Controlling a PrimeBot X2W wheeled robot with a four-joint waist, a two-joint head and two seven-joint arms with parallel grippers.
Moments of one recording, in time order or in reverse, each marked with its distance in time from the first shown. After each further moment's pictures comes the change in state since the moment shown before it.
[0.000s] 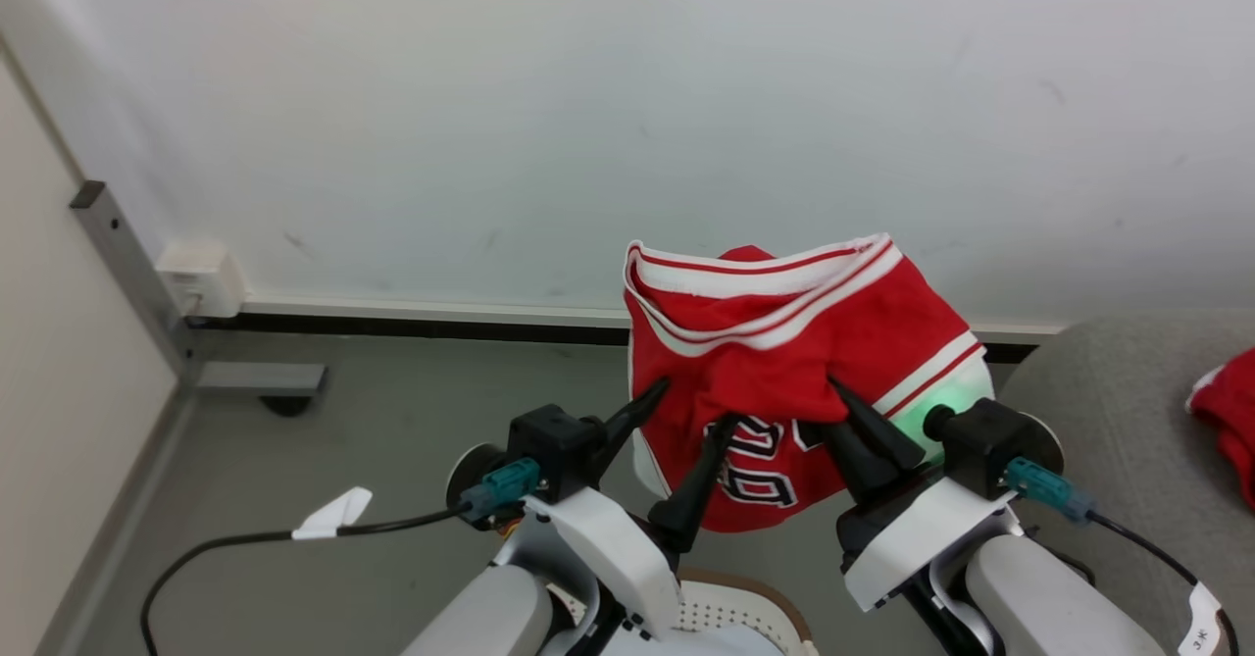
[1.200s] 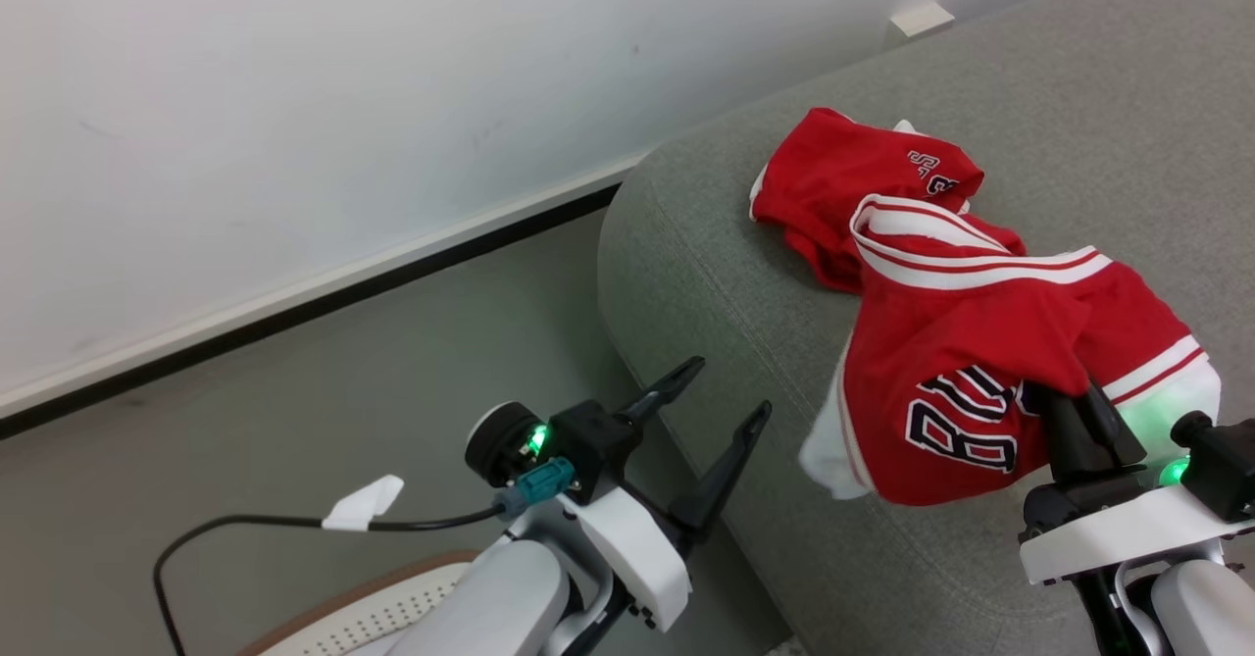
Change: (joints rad) left arm -0.092 0.021 -0.091 0.068 0.091 -0.008 -0.111; right arm 0.206 -0.070 -0.425 -0.187 -0.064 0.000 0.000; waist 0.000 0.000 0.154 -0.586
